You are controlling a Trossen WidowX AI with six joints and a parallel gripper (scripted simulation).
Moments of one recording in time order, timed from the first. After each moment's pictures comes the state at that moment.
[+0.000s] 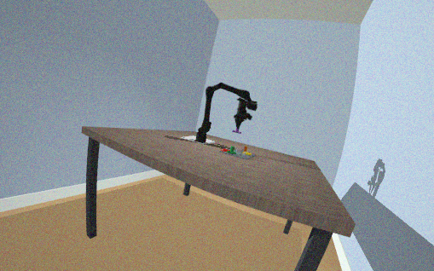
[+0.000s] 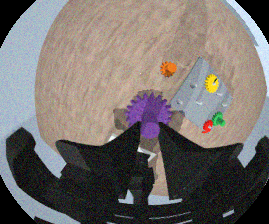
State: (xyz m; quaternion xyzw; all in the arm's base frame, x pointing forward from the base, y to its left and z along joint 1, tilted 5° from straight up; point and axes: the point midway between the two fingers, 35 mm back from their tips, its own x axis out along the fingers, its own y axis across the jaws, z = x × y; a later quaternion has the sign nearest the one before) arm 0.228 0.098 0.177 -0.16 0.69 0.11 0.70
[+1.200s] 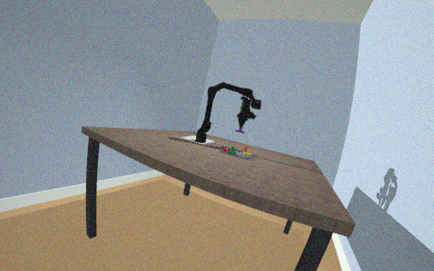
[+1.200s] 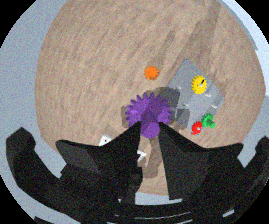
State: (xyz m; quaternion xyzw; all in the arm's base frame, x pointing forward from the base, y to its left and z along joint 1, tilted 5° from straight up) arm 0.255 0.066 0.190 -0.16 0.69 0.11 0.70
